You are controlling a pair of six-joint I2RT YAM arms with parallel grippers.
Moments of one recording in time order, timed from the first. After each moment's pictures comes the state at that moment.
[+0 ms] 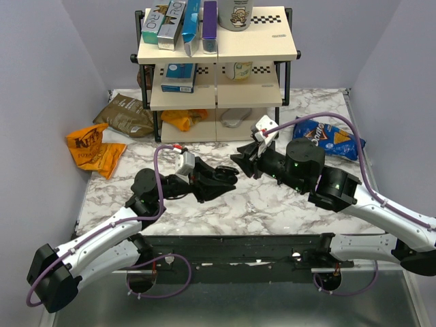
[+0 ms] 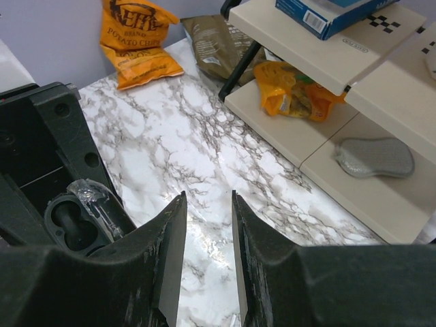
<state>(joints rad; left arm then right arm) -0.76 0.85 0.53 0.67 0.68 -0.40 1.09 1.07 1.23 -0.31 0.22 -0.02</state>
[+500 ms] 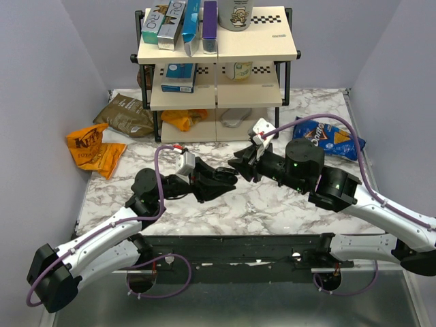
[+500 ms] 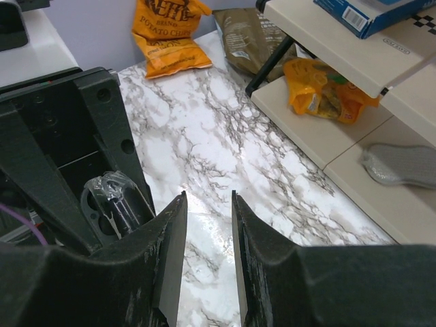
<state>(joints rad) -0.76 0.85 0.53 0.66 0.68 -0.39 1.09 1.07 1.23 -0.33 0.11 -0.02</state>
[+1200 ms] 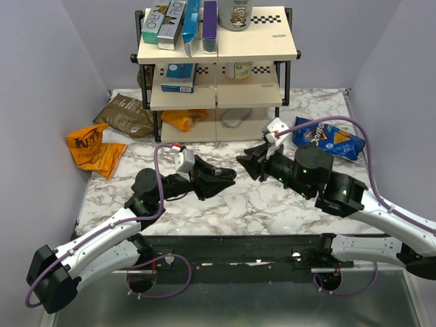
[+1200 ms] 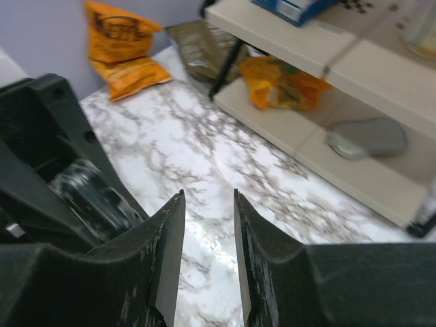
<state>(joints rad) -0.76 0.84 0.53 0.61 0.55 -0.39 1.10 0.96 1.12 -0.28 0.33 0.06</state>
